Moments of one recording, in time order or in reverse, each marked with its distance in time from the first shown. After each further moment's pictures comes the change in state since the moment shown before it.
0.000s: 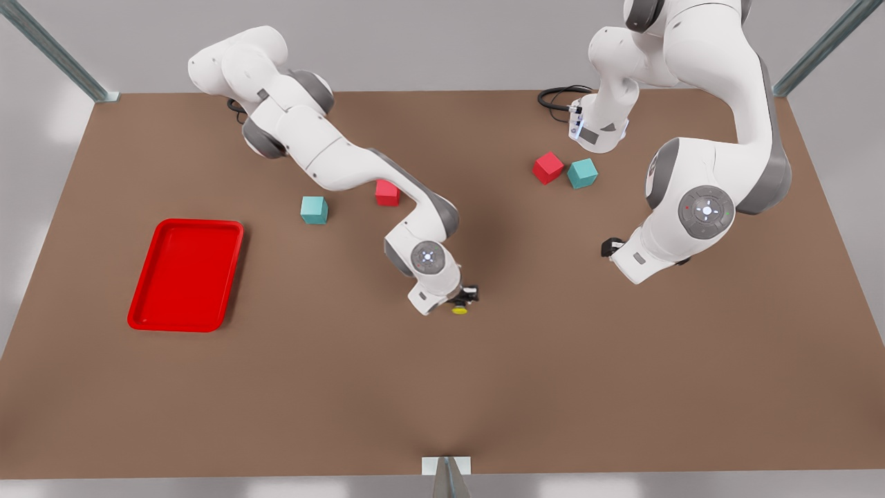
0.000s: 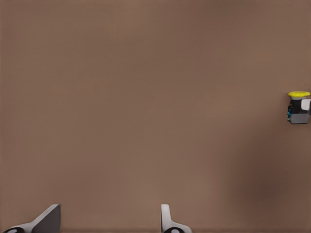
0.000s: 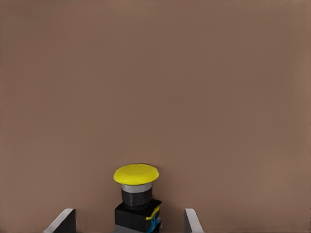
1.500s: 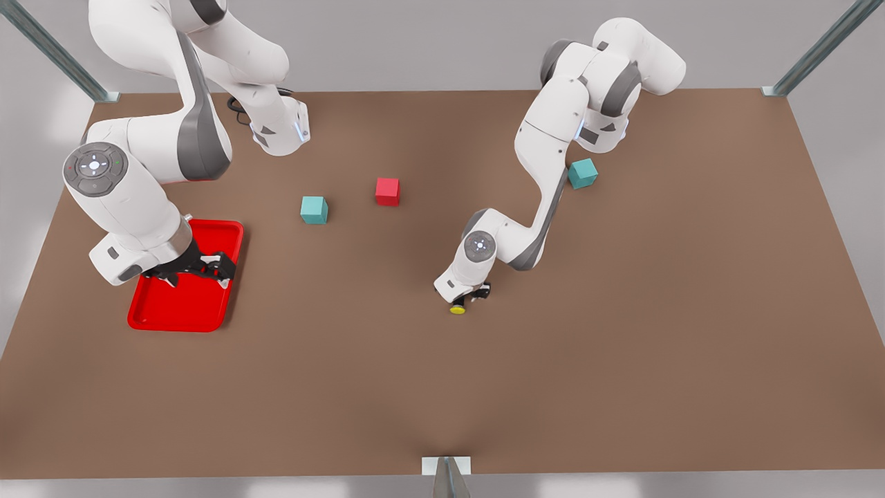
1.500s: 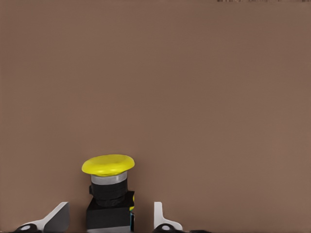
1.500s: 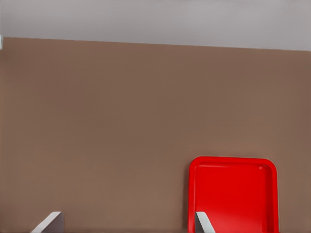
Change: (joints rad) left arm -0.402 0.552 -0.051 -0.097 -0.277 0.936 -0.364; right arm -0.715 -0.778 0.101 -0.380 -0.115 -0.454 -0.634
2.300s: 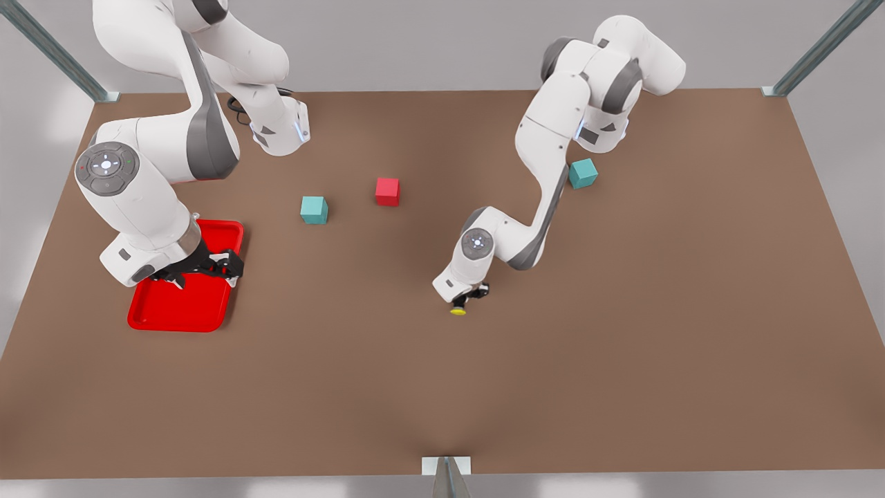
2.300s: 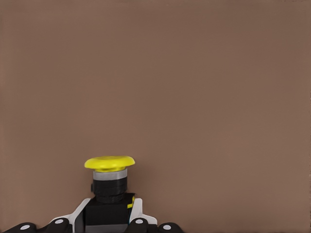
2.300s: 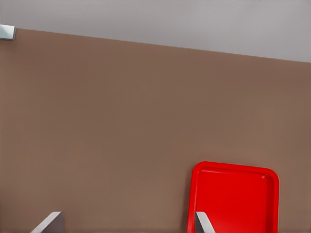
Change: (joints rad) left arm -0.009 -0.018 0.019 0.028 0.061 -0.053 -0.038; right arm 0.018 0.003 0.003 -0.001 -0.003 0.007 -0.048
